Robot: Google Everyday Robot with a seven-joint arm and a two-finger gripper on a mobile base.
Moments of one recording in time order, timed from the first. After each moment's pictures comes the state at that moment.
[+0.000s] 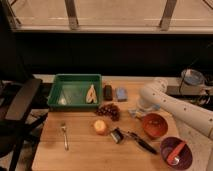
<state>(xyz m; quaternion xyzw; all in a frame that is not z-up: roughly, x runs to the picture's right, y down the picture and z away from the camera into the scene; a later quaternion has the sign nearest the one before) 0.209 0.159 0.877 -0.29 0.02 0.23 0.93</state>
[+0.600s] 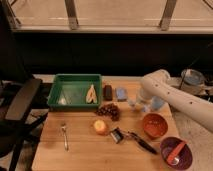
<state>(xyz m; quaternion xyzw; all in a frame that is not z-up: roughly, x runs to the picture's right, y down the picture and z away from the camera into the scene) 0.198 0.080 0.824 -0.25 -0.01 0.18 0.95</state>
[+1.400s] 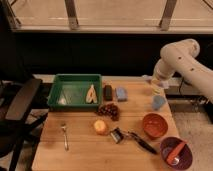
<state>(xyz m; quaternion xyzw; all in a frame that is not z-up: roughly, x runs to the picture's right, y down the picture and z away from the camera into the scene) 0.295 -0.040 0.752 -0.16 0.02 0.20 0.97</state>
